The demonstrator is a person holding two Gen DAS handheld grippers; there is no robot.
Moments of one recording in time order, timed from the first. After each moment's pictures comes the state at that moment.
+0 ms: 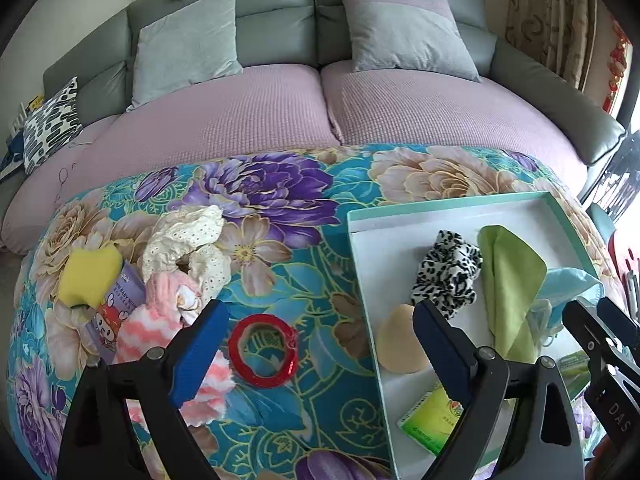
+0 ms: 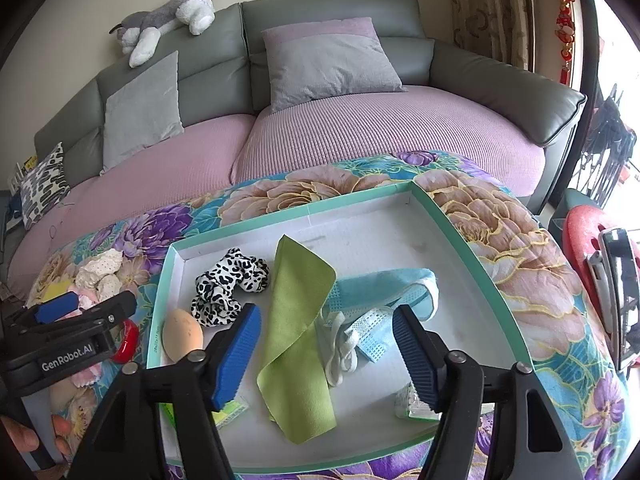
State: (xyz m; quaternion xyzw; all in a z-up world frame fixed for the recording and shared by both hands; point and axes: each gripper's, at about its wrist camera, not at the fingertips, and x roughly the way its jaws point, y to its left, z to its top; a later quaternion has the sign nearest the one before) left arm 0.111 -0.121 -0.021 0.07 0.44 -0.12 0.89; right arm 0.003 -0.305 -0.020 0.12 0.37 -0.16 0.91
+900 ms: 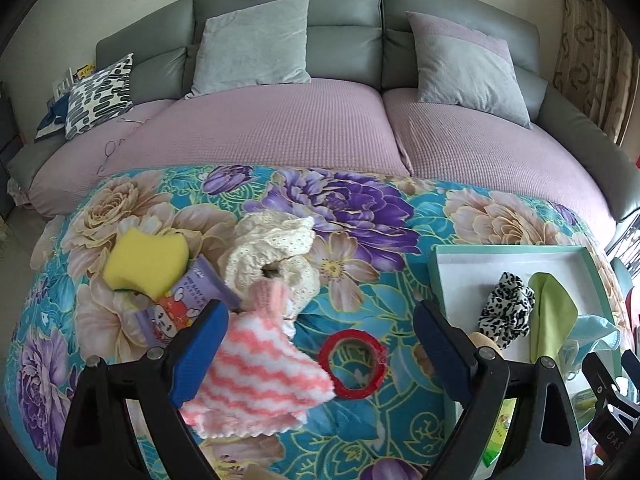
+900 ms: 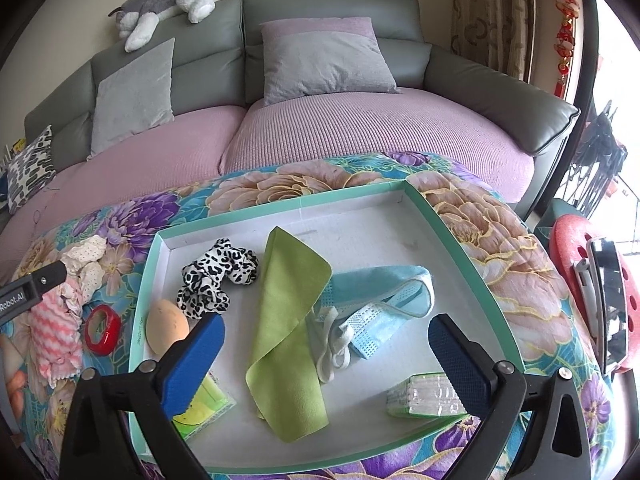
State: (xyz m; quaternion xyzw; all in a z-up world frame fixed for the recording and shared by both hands) left arm 0.121 -0.055 -0.007 0.02 0.42 -0.05 0.91; right arm 0.008 -0.295 -0.024 0.09 0.38 -0.19 0.90
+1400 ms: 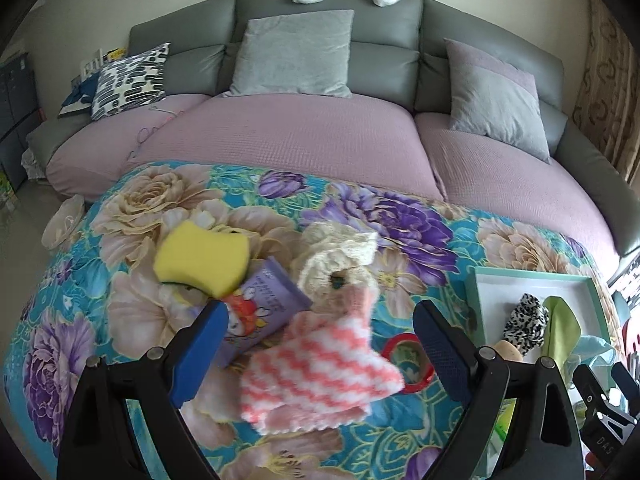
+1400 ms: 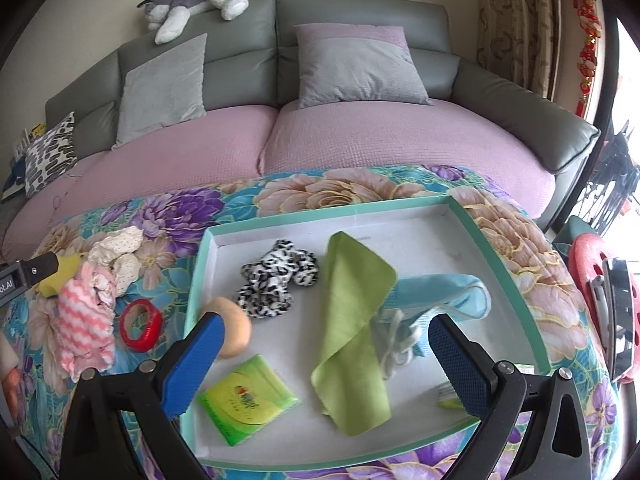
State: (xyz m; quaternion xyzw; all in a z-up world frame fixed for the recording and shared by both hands) left arm 0.111 0.012 0.009 -0.03 0.40 -0.01 0.91; right arm 0.018 -0.247 -0.013 0.07 0.38 -0.15 0.91
